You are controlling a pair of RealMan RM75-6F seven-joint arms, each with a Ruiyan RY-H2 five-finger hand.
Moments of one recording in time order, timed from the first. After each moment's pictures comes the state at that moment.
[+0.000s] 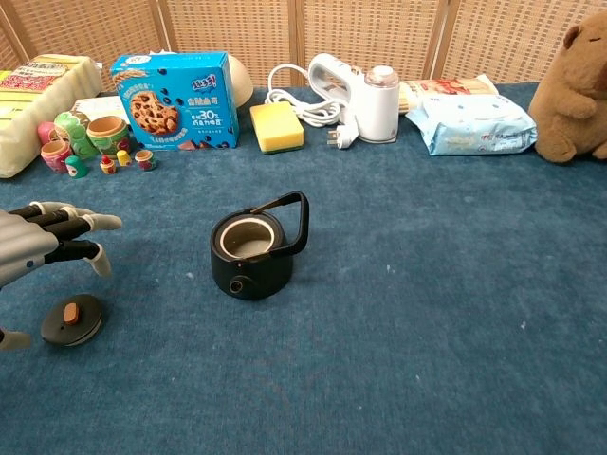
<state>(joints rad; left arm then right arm) -0.32 -1.40 0.02 -1.67 1.44 1.04 0.65 -0.02 -0.99 0.07 -1.86 -1.51 1.58 -0.08</state>
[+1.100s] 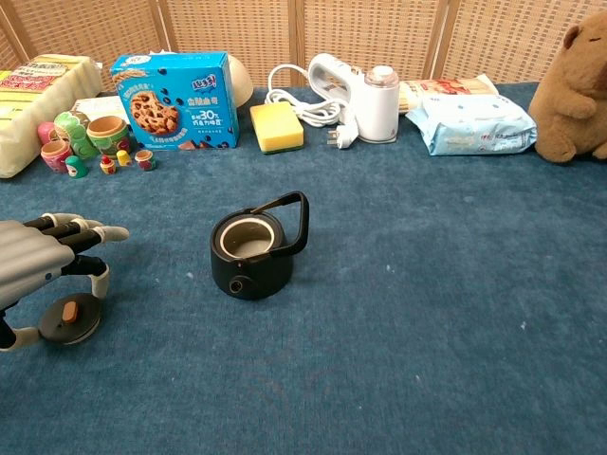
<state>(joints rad) -0.34 -1.46 0.04 -1.66 1.36 1.07 0.75 -0.02 -0.97 0.07 -1.86 -1.52 1.57 -0.04</state>
